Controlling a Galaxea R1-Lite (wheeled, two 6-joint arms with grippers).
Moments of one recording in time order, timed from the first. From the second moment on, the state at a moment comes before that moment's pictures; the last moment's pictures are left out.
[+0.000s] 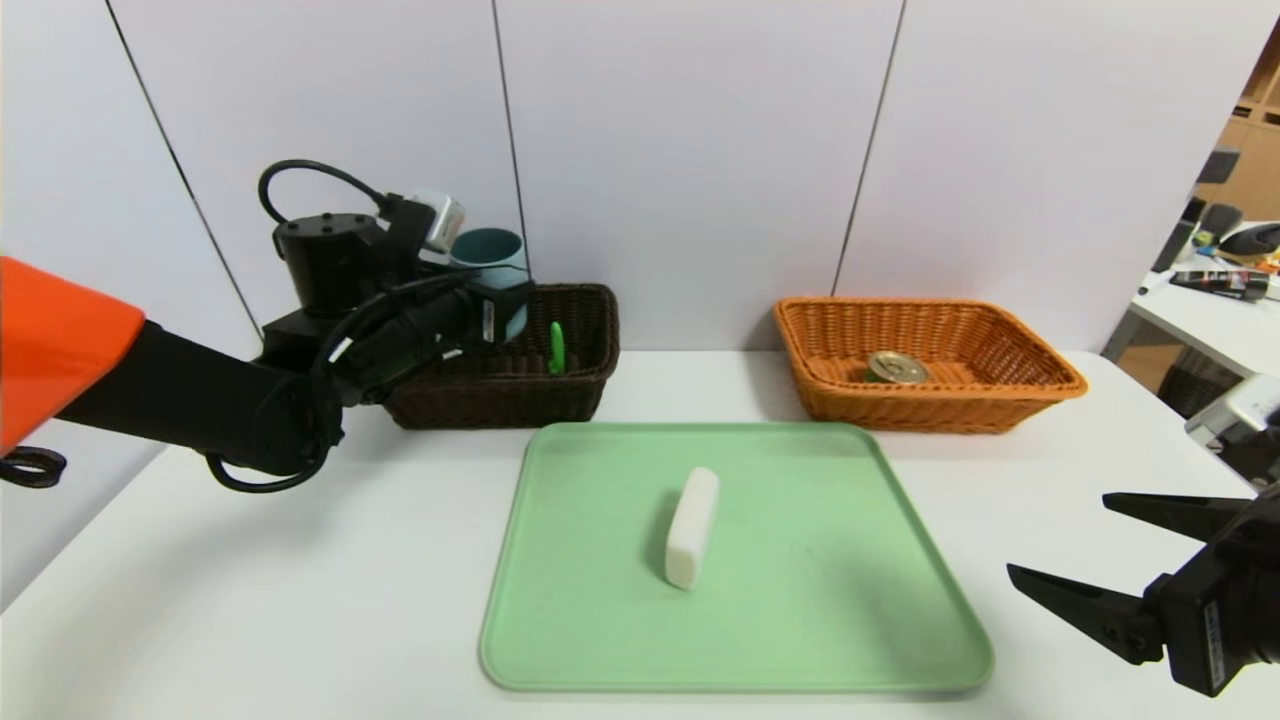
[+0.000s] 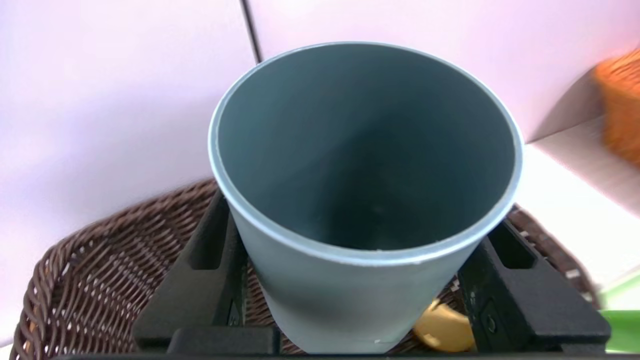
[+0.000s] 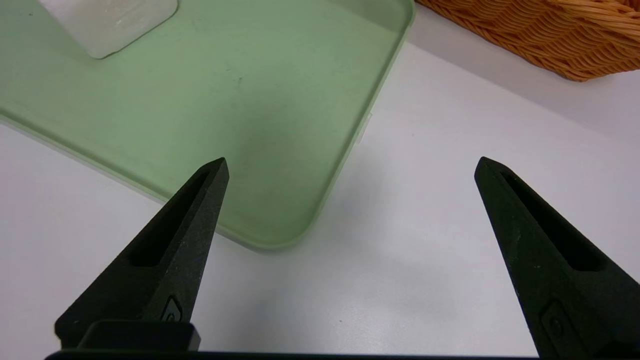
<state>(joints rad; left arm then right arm) -0.28 1.96 -1.08 -0.90 -0.10 0.12 0.32 1.07 -0.55 -0.01 0.03 -0.16</state>
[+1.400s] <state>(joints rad) -0.23 2.09 -1.35 -0.42 -0.10 0.13 0.33 1.07 -0.55 -0.01 0.03 -0.17</state>
